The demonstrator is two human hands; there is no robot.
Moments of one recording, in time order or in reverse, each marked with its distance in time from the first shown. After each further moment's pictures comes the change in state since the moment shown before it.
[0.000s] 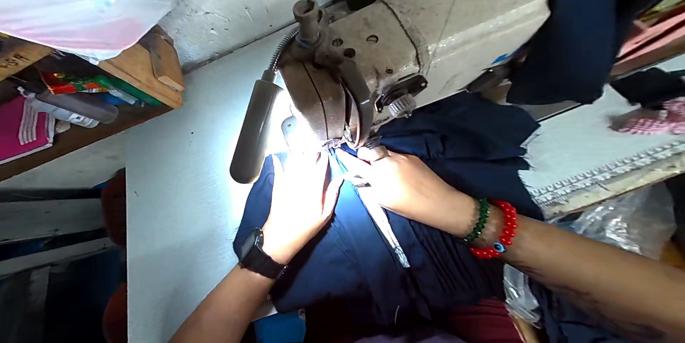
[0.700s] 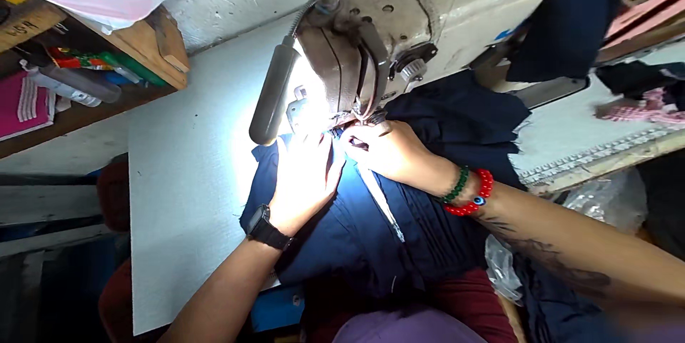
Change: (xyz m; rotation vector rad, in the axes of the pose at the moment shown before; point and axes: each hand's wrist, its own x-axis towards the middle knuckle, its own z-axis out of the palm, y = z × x) left_hand 0.001 -0.001 0.001 -0.034 -0.023 -0.024; right_hand 0.024 -0.001 -0.002 0.127 0.067 0.127
